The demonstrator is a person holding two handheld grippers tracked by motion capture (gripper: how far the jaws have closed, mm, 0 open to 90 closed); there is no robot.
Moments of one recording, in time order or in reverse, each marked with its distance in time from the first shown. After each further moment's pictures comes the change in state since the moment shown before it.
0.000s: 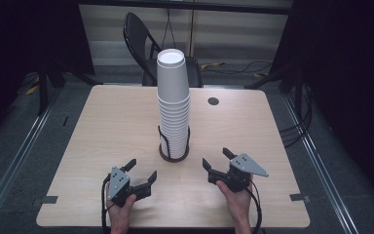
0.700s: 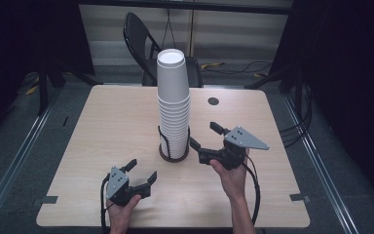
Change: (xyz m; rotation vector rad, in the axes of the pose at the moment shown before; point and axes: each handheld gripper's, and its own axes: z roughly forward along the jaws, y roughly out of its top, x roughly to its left) left arm 0.002 0.000 -0.001 -0.002 -0.036 -0.013; right arm 0.018 0.090 0.013 -0.119 0.187 -0.048
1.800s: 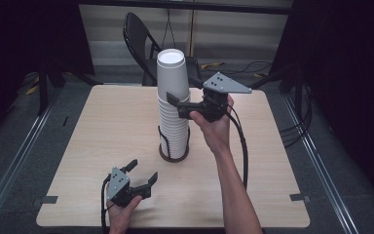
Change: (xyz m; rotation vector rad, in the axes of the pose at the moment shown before) left arm -0.001 0.000 0.000 0.001 -0.010 0.020; right arm -0.005 0.096 0.074 -0.048 0.108 -0.042
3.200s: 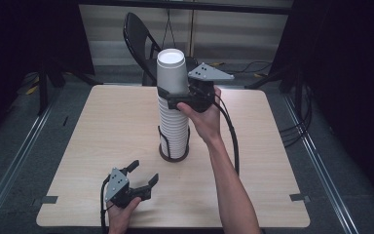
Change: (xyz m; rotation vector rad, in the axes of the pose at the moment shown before) left arm 0.000 -0.001 -0.002 -0.021 -0.046 -0.014; right arm -0.008 0.001 0.038 0.070 -0.006 -0.025
